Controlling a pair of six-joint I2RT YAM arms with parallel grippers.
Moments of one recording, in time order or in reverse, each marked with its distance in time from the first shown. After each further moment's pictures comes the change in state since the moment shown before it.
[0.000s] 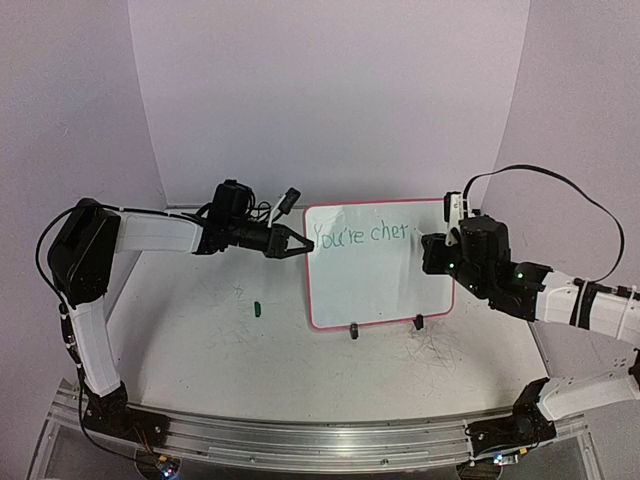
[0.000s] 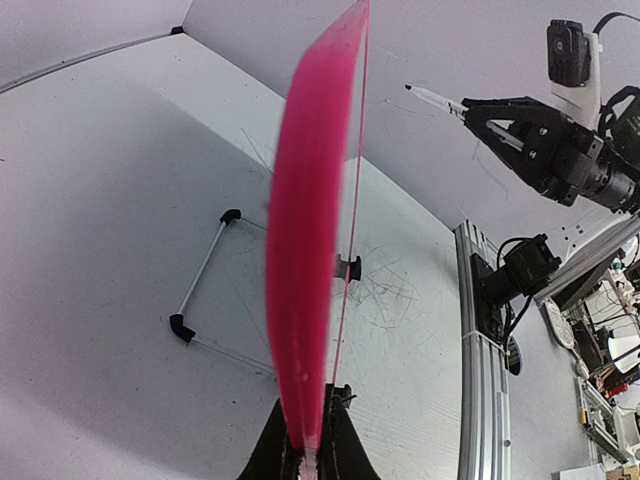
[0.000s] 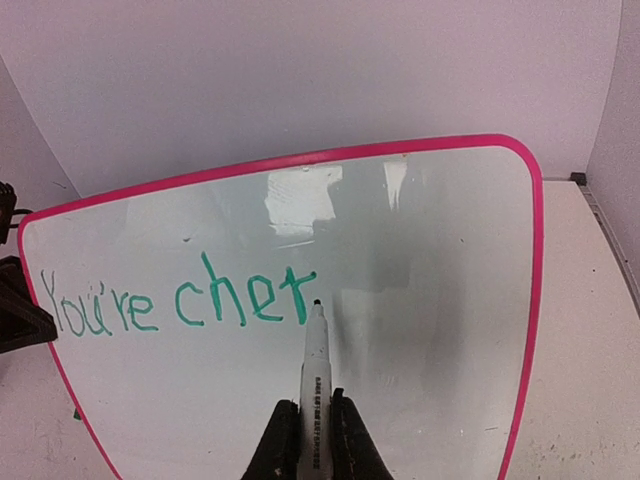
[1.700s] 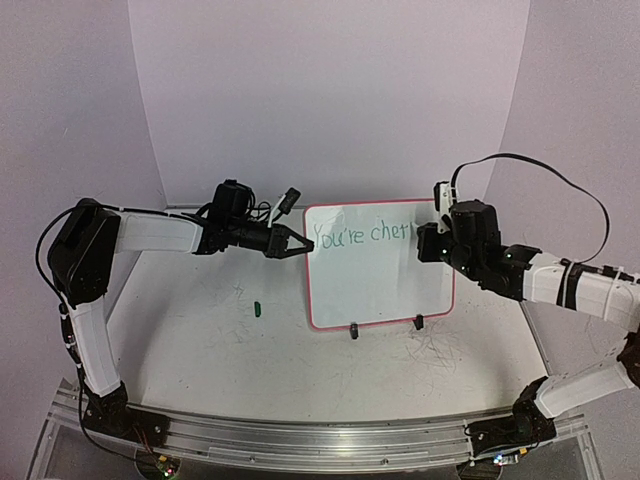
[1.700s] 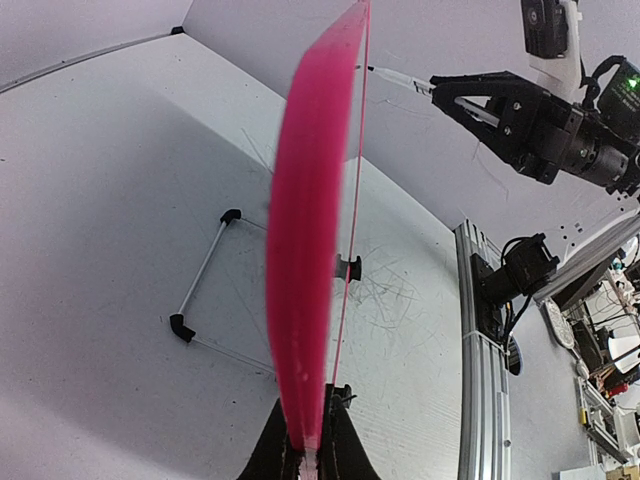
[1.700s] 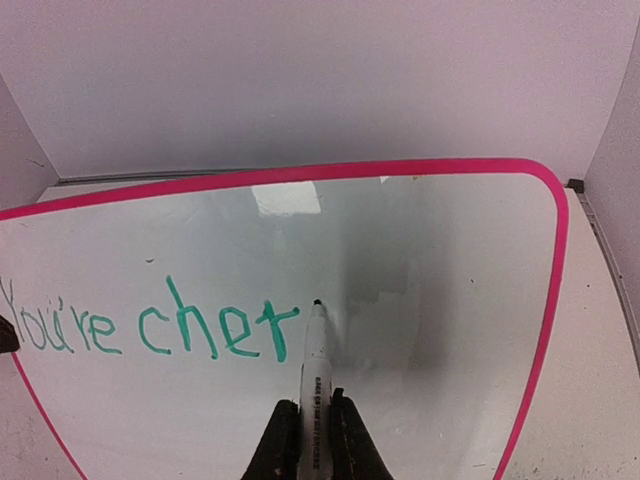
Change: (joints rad) left arm 0.000 0.000 0.000 0.000 -0.001 0.000; right arm -0.067 0.129 0.113 -0.036 -0.060 -0.065
